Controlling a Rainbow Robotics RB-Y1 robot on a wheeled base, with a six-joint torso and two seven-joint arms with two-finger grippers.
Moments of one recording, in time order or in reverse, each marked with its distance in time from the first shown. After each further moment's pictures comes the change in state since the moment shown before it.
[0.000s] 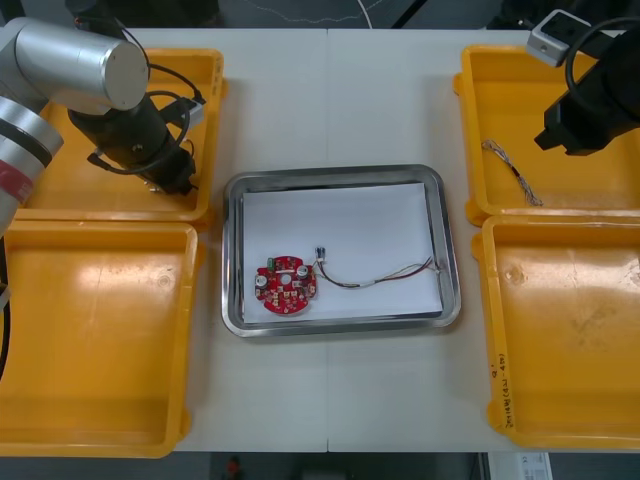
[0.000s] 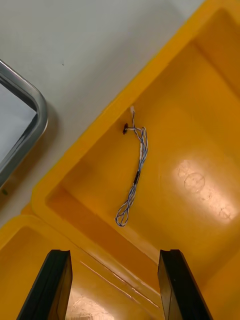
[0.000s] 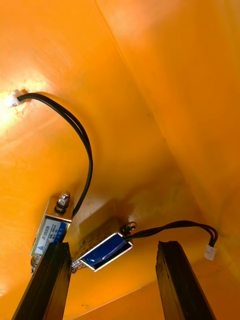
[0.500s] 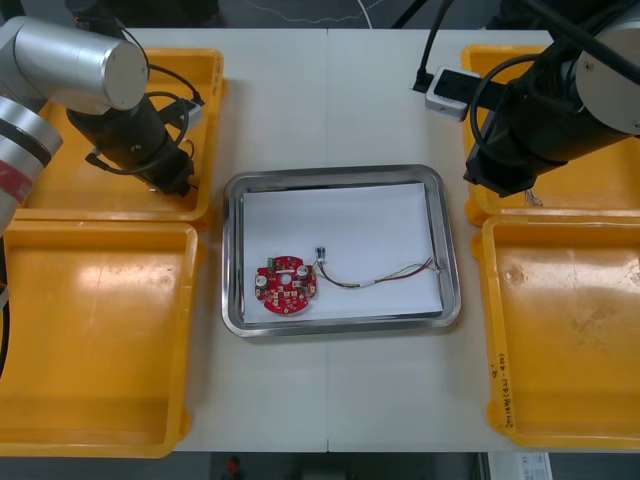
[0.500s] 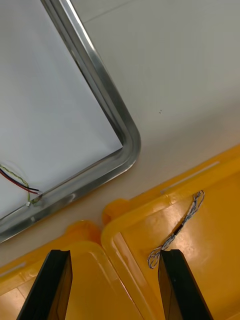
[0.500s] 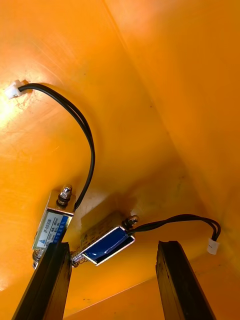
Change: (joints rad) right arm 0.000 0.011 0.261 -0.221 -0.058 0.000 0.009; left arm 0.000 0.001 0.000 -0.003 -0.006 0.018 0.000
